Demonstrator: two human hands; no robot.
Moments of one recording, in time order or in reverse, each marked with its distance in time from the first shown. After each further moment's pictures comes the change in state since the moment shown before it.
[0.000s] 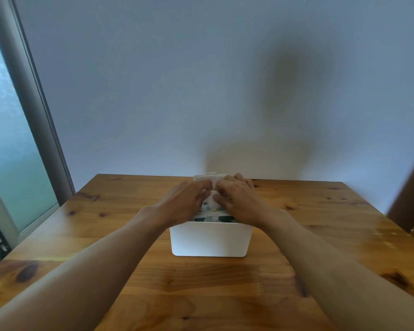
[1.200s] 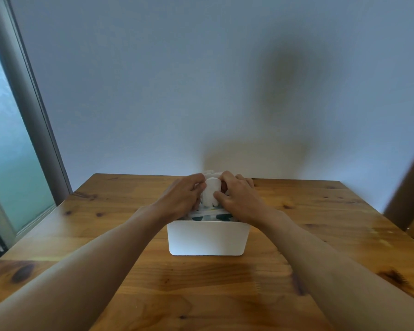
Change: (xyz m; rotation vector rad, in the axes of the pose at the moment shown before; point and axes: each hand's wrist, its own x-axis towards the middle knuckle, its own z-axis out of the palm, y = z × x) left_hand 0.006 0.002 0.004 -0.330 0.052 -0.296; right_hand 0.000 0.000 0.001 0.150 0.067 0.099
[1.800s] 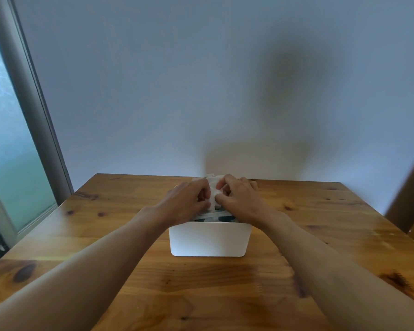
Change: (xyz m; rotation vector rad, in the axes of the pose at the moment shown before) left_hand -0.004 -0.004 0.000 0.341 -0.052 0.137; right_hand 0.000 0.002 0.002 0.015 0.007 0.071
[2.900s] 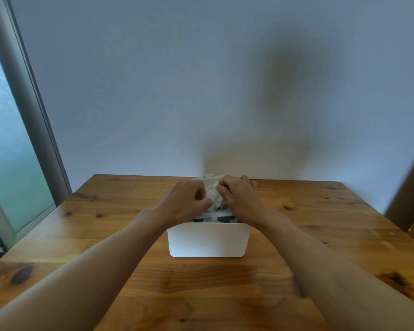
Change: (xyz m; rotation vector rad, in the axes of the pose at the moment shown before) left_hand 0.002 0.001 0.003 -0.035 0.093 -0.027; right_hand 0.000 -0.001 0.000 -0.043 0.042 0.008
